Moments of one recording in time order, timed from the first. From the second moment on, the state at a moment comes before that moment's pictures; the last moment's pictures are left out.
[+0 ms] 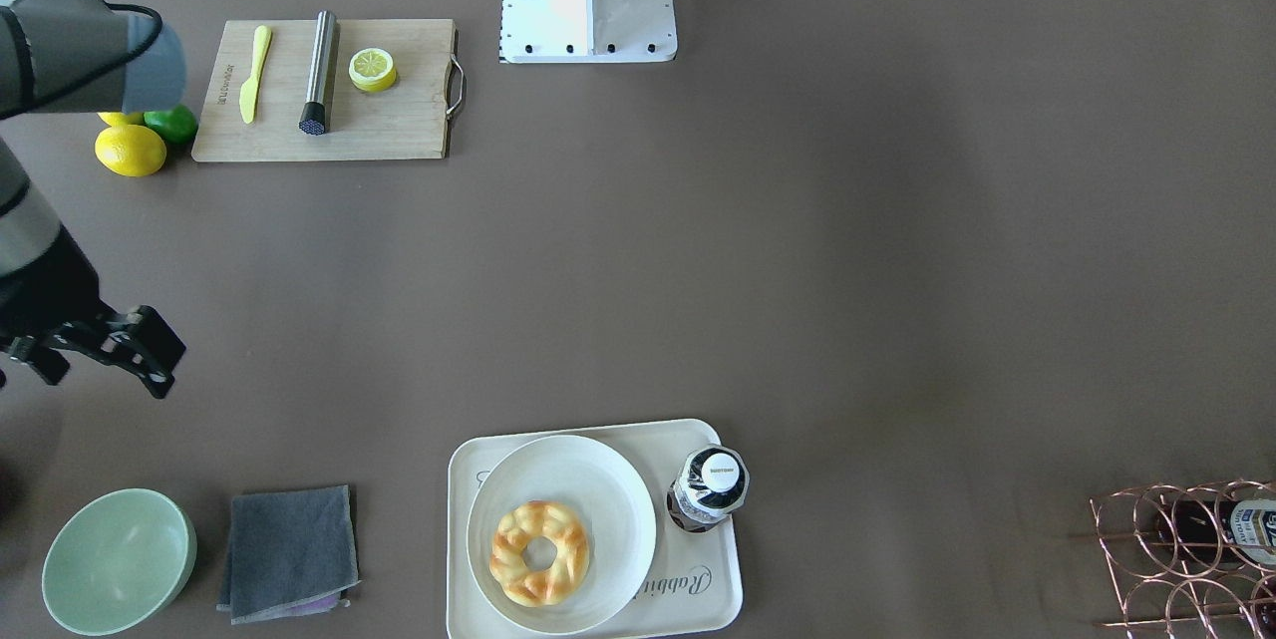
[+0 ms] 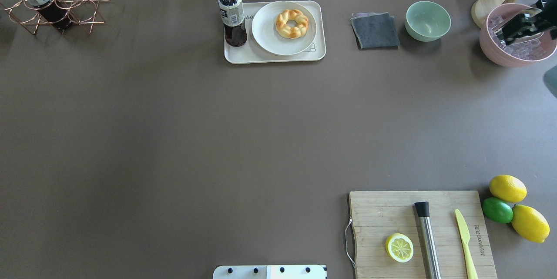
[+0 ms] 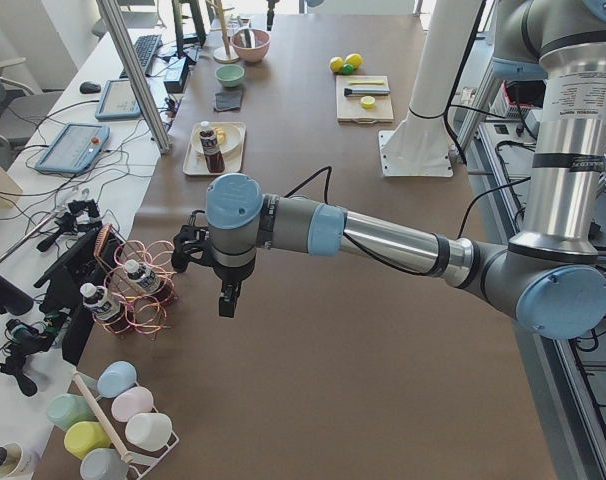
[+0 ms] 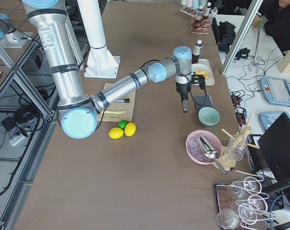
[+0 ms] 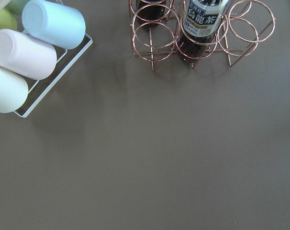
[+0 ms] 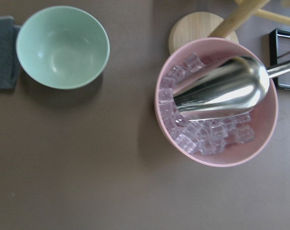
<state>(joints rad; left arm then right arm) -1.69 -1.64 -1.76 -1.47 -2.42 0.01 1.21 -1.34 1.88 -1.70 2.02 0.49</state>
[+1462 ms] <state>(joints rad) -1.67 -1.62 -1.70 -1.43 -2.36 0.13 1.81 -1.61 1.68 -1.87 2.36 -0.41</state>
